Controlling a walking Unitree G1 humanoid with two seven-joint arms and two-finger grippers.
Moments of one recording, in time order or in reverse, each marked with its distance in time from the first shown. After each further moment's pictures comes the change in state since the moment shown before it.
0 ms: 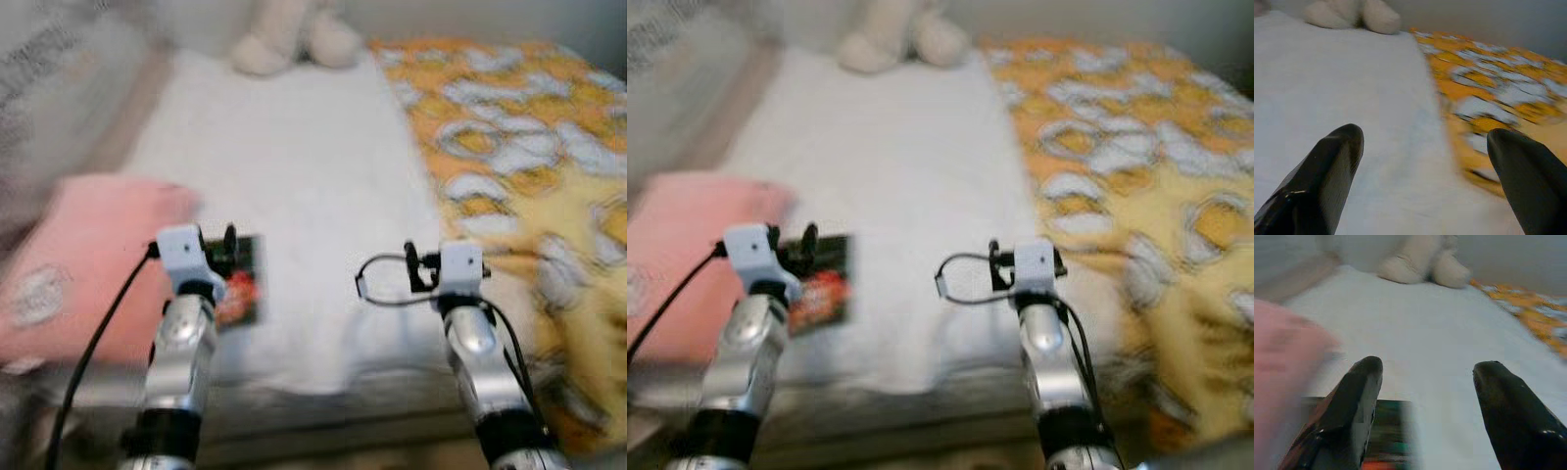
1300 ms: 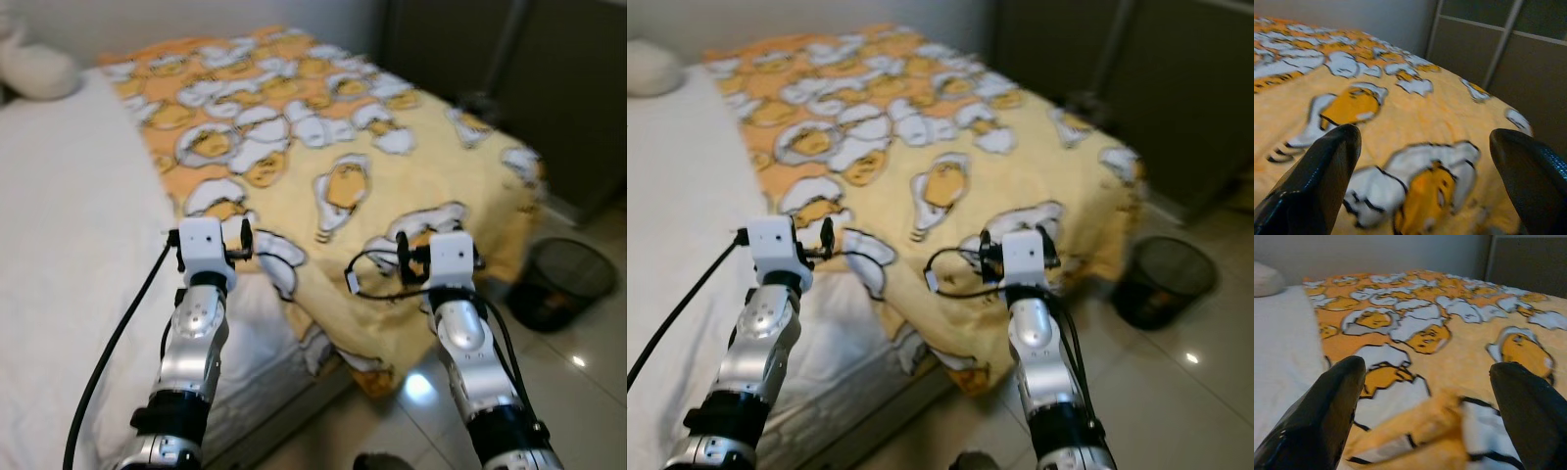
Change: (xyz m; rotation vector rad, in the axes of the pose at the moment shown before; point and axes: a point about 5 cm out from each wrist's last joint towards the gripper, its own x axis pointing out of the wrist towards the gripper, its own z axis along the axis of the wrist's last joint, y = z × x) left arm 0.011 -0.002 0.002 0.154 -0.014 0.038; right arm 0.003 0.018 0.018 -0.014 -0.076 0.003
